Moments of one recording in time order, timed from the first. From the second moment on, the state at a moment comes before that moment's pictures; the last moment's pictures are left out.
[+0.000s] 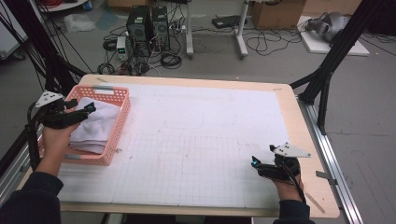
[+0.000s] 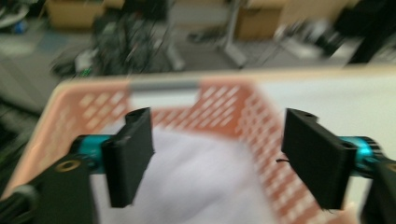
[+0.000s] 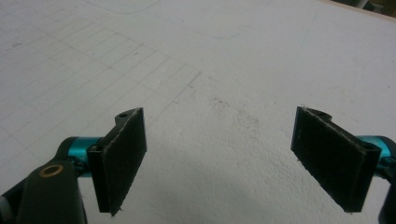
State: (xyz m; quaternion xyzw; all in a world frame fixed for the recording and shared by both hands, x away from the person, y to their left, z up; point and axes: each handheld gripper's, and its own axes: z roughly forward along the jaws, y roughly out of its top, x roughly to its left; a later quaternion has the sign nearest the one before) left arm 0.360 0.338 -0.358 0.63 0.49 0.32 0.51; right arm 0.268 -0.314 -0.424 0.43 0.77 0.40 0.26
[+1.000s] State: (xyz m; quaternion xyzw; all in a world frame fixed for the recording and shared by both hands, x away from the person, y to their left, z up) left arm 0.304 0.157 -0.394 0.73 0.29 0.18 0.59; right arm 0.265 -0.320 -0.424 0.43 0.74 0.44 0.26
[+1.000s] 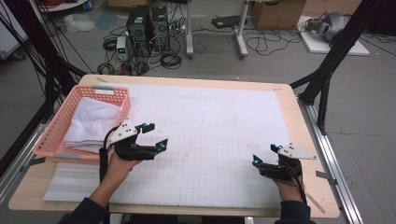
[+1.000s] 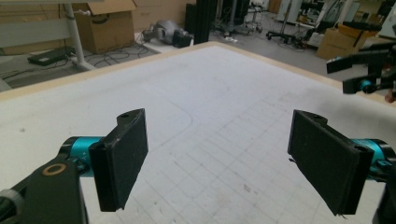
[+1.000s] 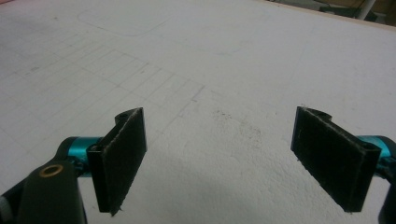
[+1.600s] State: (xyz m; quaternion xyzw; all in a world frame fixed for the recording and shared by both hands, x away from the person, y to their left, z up) left arm 0.289 0.162 -0.427 0.73 0.31 0.17 0.58; right arm 0.260 -0.318 -0.419 0.43 0.74 0.44 0.27
